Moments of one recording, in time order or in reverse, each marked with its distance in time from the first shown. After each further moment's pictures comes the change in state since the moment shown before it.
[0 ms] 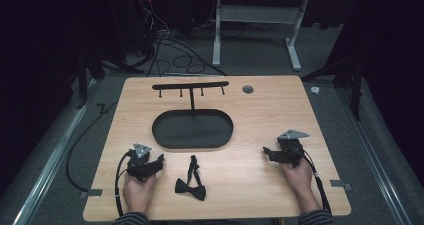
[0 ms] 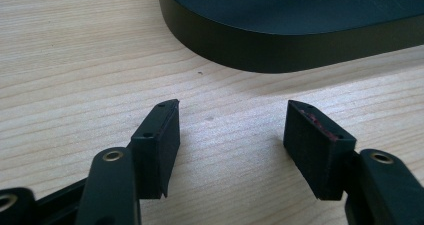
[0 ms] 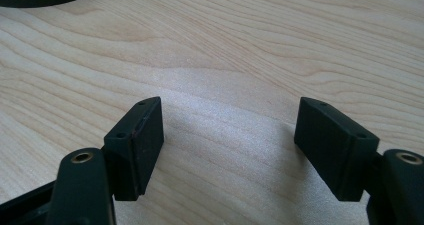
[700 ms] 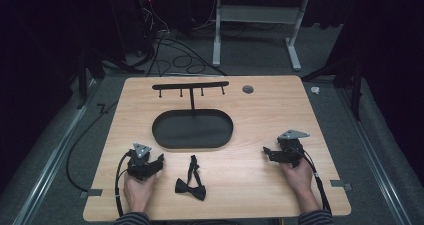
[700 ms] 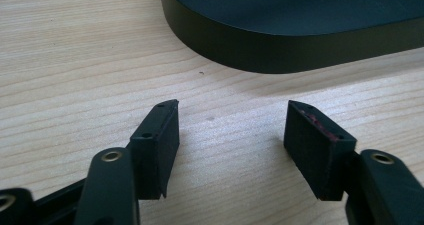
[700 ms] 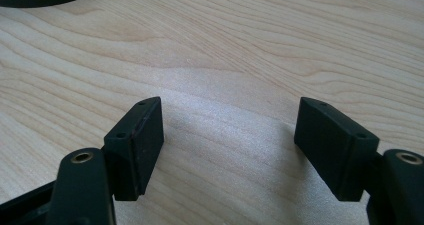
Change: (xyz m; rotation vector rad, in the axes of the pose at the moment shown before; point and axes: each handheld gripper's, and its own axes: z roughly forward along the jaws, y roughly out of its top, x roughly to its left) left arm -0.001 0.001 0.000 0.002 0.006 -0.007; right arm 0.000 0.000 0.000 -0.001 0.000 0.002
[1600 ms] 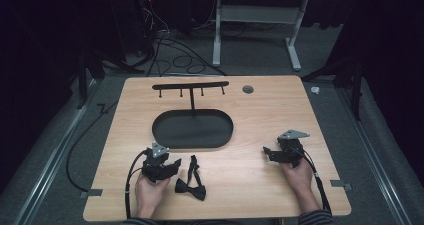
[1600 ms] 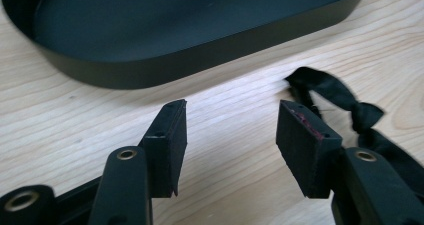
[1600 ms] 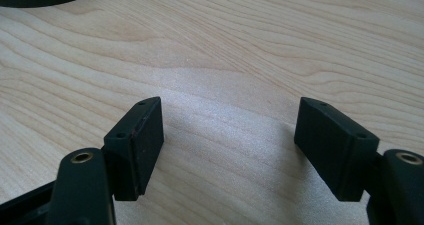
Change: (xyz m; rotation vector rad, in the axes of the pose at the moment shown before) left arm -0.052 0.022 -0.019 0.063 -0.199 0.092; right arm 0.000 0.000 0.000 0.000 0.000 -0.002
